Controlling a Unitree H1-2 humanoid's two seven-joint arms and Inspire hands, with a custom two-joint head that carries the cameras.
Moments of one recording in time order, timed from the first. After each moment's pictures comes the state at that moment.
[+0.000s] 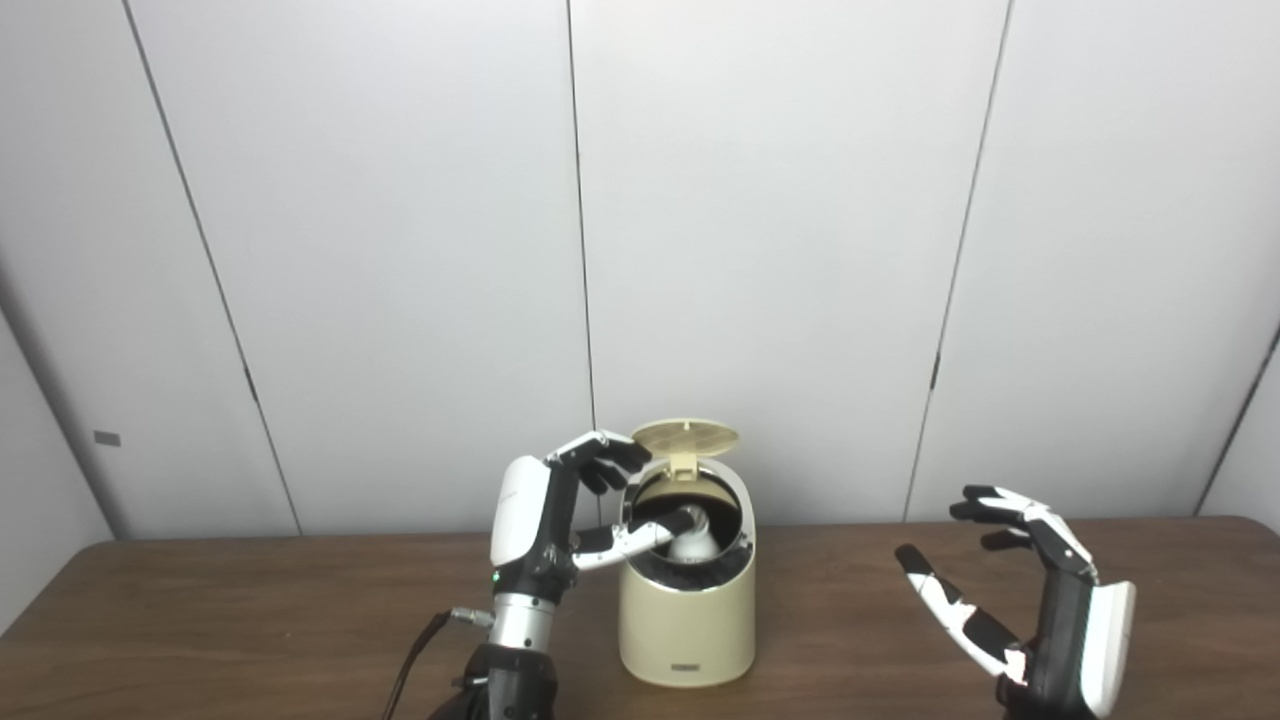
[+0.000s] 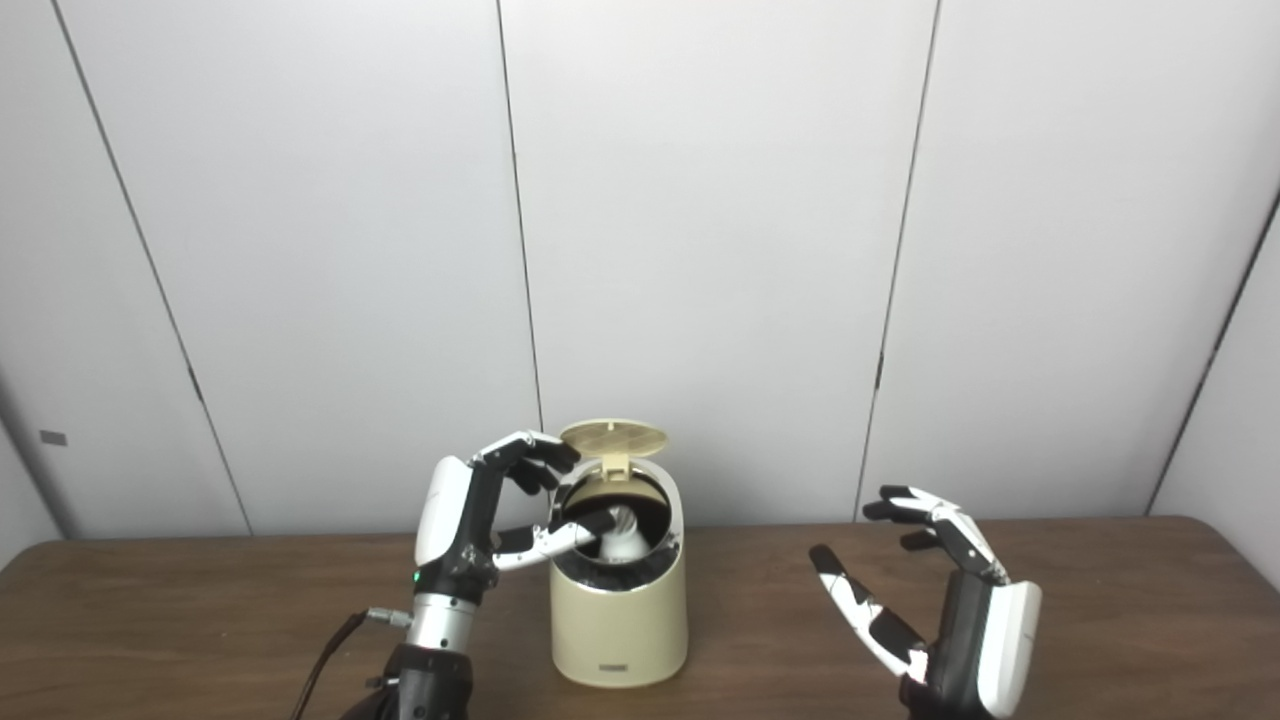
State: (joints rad) left arm -0.75 0.15 -0.50 0.72 0.35 -0.45 0.70; right arm -0.26 -0.01 -0.07 0.03 -0.65 -0.31 -0.70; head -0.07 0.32
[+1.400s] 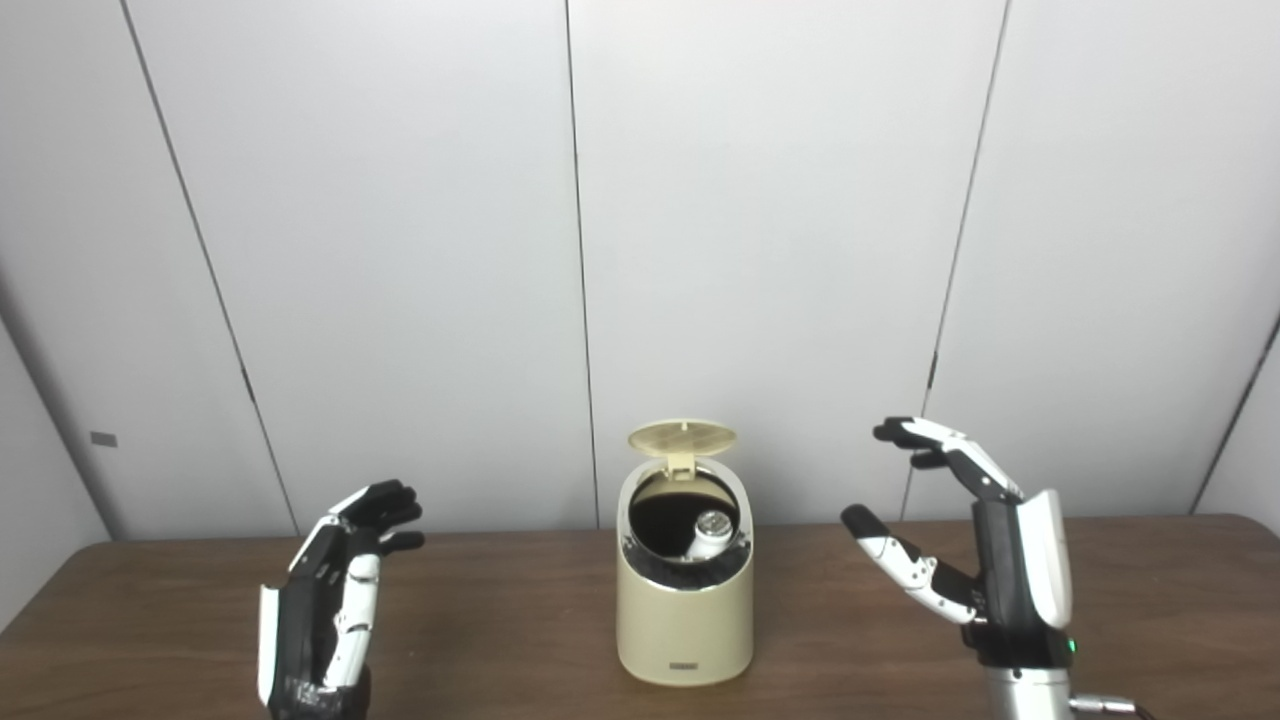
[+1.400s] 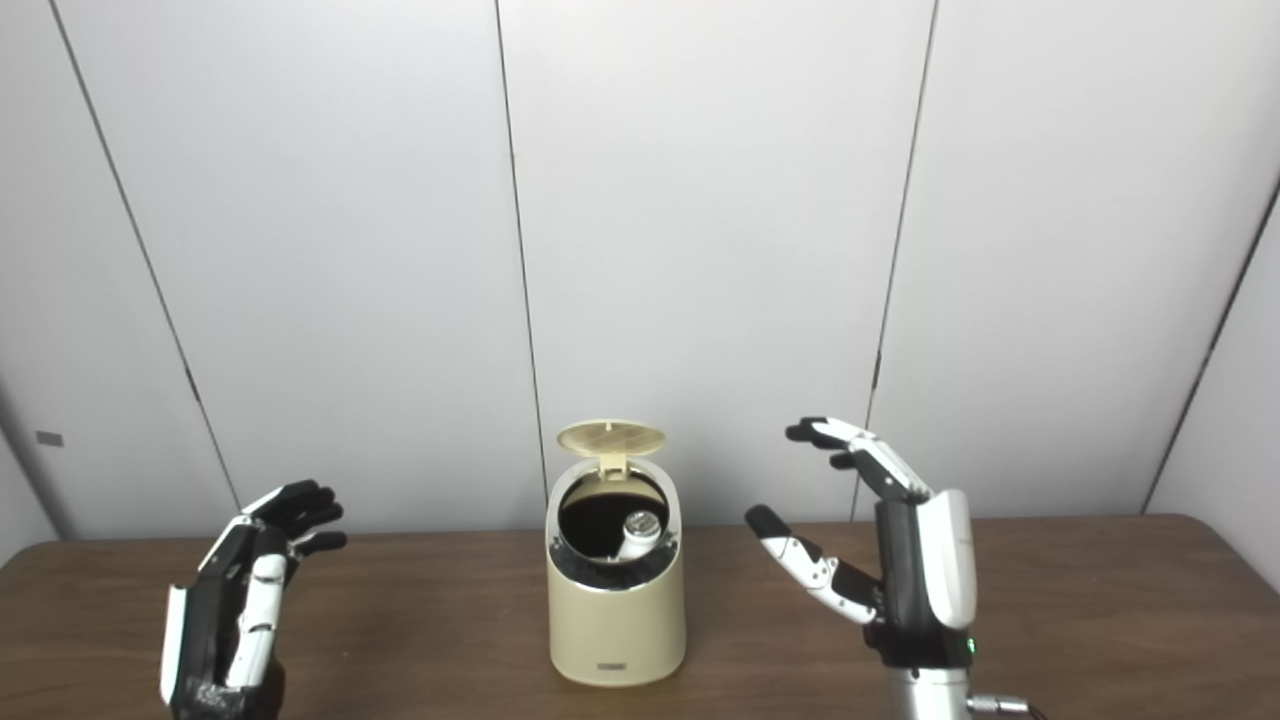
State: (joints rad) left arm -0.25 0.13 0.03 0.08 -0.10 -0.45 0.19; right arm -0.35 -0.17 0.03 -0.10 -0.67 -0.24 -0.35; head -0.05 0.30
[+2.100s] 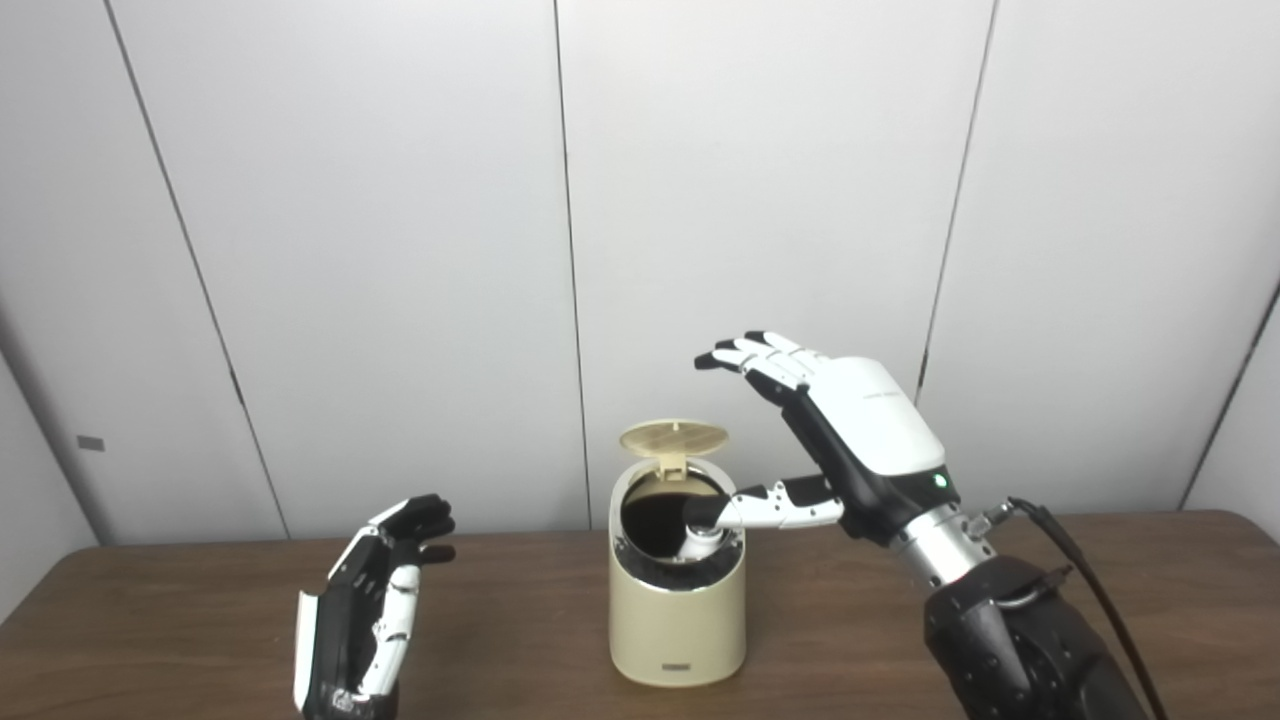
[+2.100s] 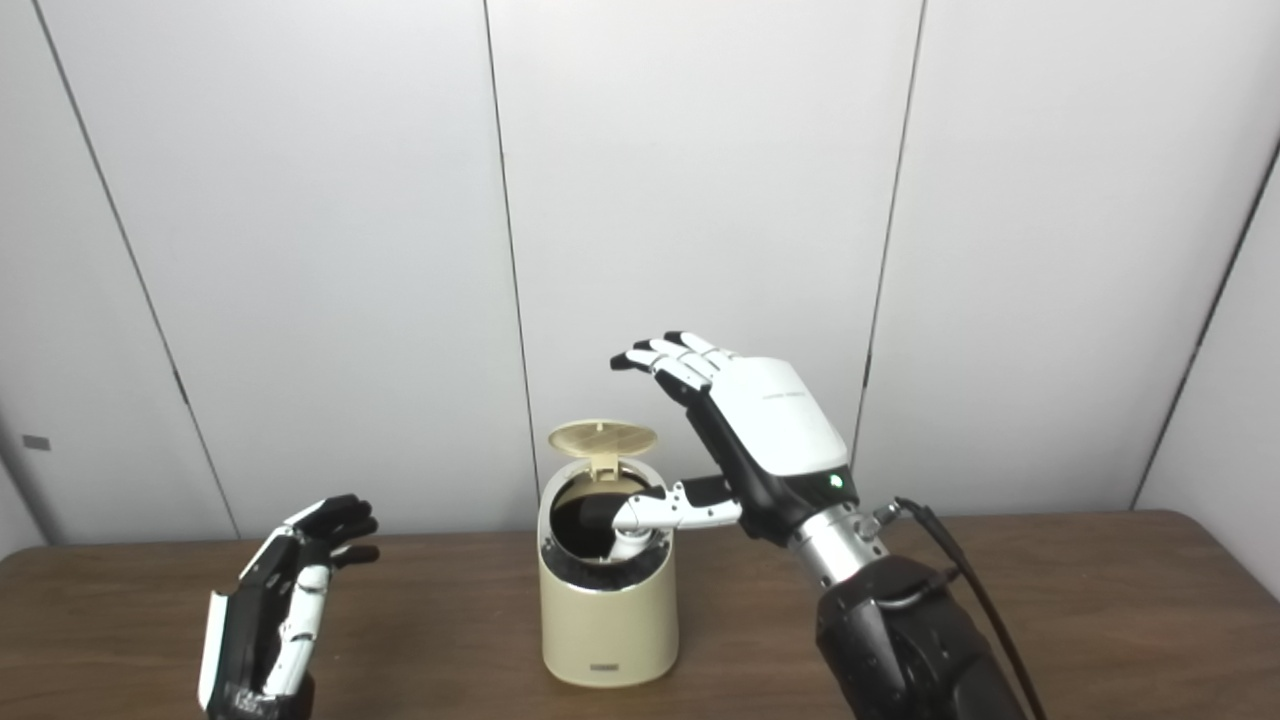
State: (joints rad) left arm -0.26 0.05 0.08 0.11 -0.04 -0.45 0.13; right arm -0.62 -0.24 0.19 -0.26 -0.88 0.09 0.24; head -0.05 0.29
